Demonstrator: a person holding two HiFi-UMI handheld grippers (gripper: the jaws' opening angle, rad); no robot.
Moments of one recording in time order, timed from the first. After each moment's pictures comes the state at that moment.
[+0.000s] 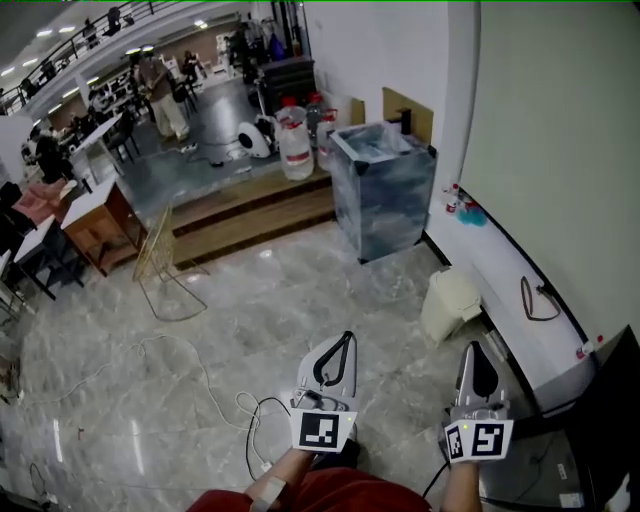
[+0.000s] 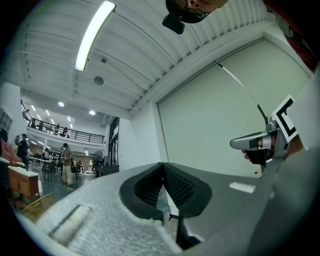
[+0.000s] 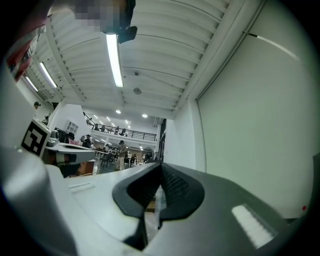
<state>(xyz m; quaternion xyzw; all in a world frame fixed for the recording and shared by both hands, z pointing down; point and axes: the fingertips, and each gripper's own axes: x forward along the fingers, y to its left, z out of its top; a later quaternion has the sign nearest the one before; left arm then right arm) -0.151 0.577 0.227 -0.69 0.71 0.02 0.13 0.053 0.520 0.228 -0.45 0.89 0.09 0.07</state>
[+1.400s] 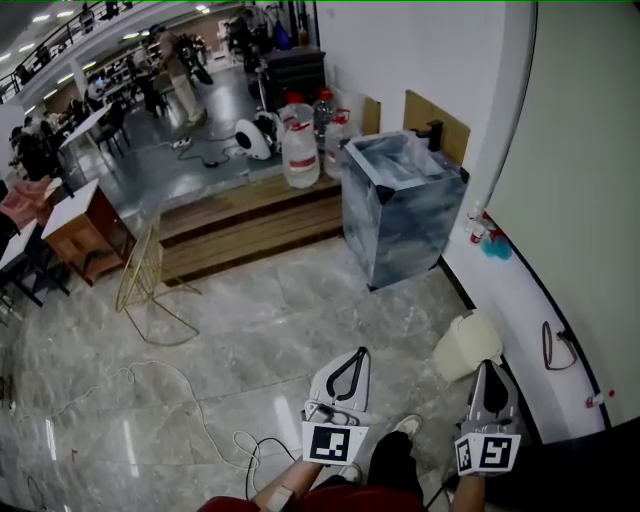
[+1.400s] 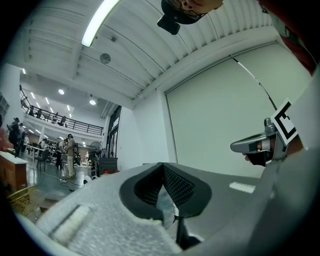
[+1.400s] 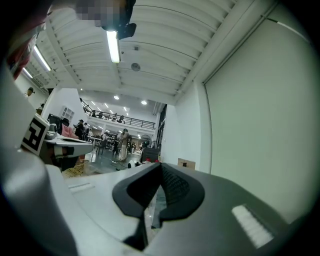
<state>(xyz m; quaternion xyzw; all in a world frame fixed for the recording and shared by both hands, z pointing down) -0.322 0.354 0.263 -0.71 0.70 0.02 0.10 -0.113 0.295 0.260 -0.46 0.88 0.09 0.00</state>
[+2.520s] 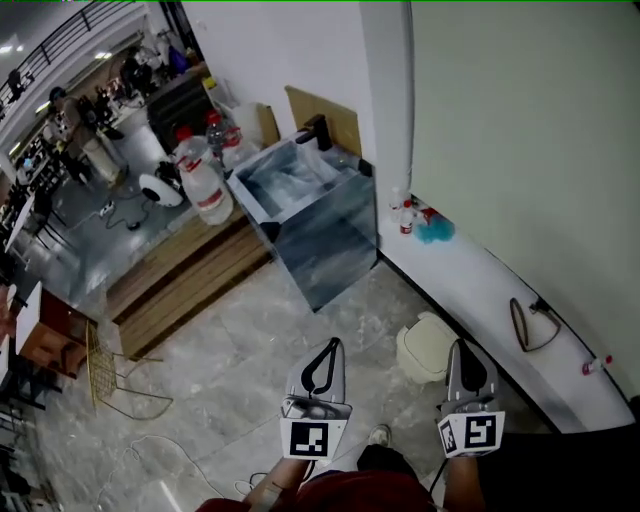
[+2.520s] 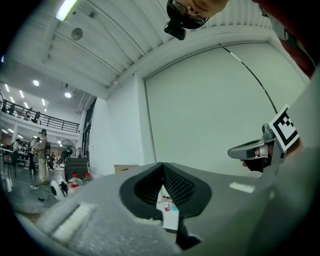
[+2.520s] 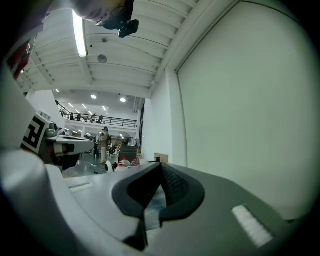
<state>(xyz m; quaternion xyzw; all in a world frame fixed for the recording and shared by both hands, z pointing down) -0.175 0.046 0.262 -0.78 0.62 -0.02 0.09 0.032 0.022 0.294 -0.53 0.84 0.02 0.02</state>
